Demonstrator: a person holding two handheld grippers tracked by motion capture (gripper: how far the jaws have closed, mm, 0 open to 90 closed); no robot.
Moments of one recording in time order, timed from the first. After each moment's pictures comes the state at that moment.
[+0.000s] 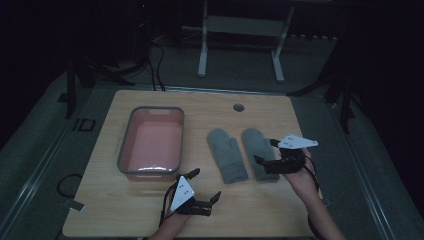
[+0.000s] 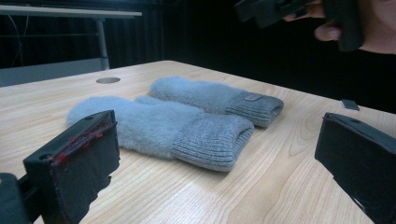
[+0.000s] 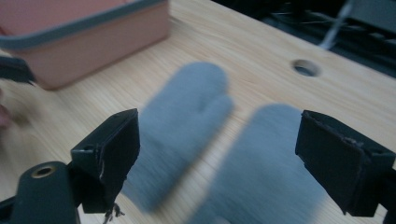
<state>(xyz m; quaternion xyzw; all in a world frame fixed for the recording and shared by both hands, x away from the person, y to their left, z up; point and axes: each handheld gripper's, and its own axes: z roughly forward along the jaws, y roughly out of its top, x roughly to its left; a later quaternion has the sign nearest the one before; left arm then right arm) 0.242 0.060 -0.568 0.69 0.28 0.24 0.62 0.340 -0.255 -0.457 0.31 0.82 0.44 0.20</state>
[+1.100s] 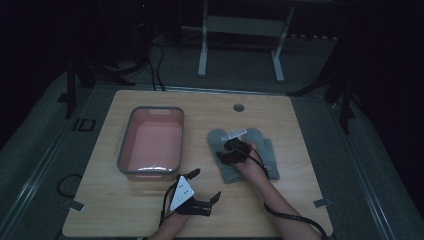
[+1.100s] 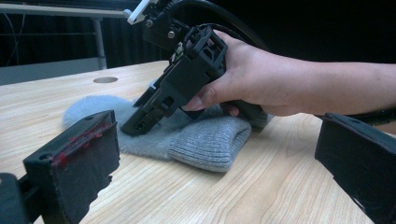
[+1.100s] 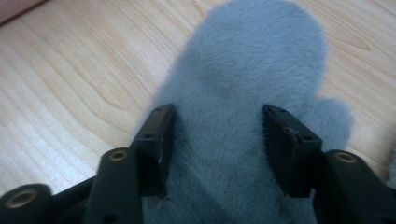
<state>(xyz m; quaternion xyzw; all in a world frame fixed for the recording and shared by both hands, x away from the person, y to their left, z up) 0.242 0.061 -0.569 0.69 0.28 0.23 0.63 0.414 -0.132 -0.544 0.35 0.87 0.30 0.17</state>
